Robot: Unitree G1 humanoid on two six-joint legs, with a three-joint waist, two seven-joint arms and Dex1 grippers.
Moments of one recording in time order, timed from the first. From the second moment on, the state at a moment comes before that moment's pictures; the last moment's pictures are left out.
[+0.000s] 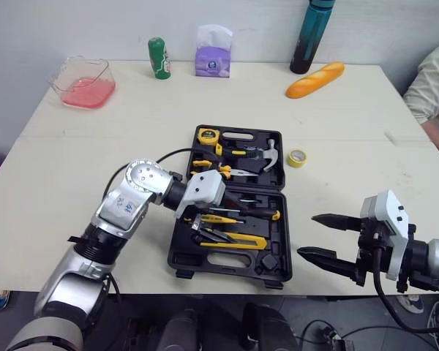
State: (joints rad) left arm -0.69 0.51 -0.31 0.02 -0.30 0.25 -1.34; right arm 0.14 -0.96 -0.45 -0.72 0.92 0.85 0.80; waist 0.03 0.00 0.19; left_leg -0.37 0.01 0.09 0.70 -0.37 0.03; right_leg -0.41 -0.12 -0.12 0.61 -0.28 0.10
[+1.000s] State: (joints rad) left arm -0.59 0.55 -0.31 0.10 -0.21 0.28 -1.29; right arm 0.13 -0.90 -0.36 -0.69 0.86 0.81 0.77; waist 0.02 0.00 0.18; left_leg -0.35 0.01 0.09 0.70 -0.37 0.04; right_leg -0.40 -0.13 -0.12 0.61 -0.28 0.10
